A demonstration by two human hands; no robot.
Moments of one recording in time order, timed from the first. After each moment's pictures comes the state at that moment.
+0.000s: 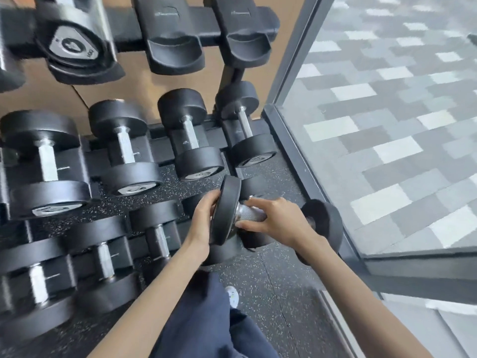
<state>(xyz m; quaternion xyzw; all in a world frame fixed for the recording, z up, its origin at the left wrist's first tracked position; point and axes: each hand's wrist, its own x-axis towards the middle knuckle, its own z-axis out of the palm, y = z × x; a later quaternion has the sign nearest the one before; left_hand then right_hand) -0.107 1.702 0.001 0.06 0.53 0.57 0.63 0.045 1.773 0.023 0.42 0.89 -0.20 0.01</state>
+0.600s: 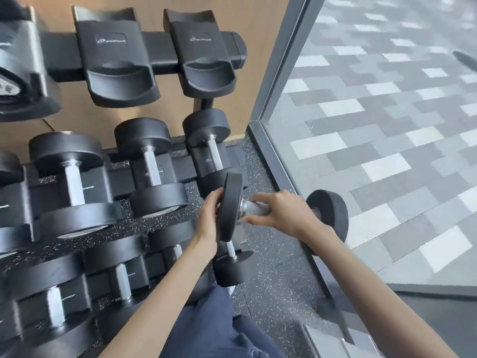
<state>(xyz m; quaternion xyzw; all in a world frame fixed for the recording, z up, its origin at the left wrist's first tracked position) -0.041 1.866 0.006 0.06 0.52 0.59 0.62 0.103 1.949 0.044 0.40 0.90 -0.18 0.04</state>
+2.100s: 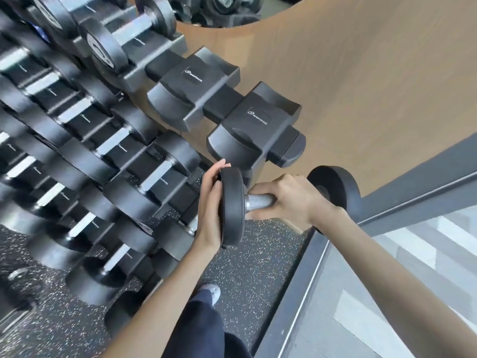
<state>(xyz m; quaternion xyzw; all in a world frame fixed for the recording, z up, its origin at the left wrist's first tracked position) 0.017 2.189 0.046 0.09 0.56 0.82 -0.01 0.016 2.351 0.111 -0.18 0.98 -0.08 0.08</state>
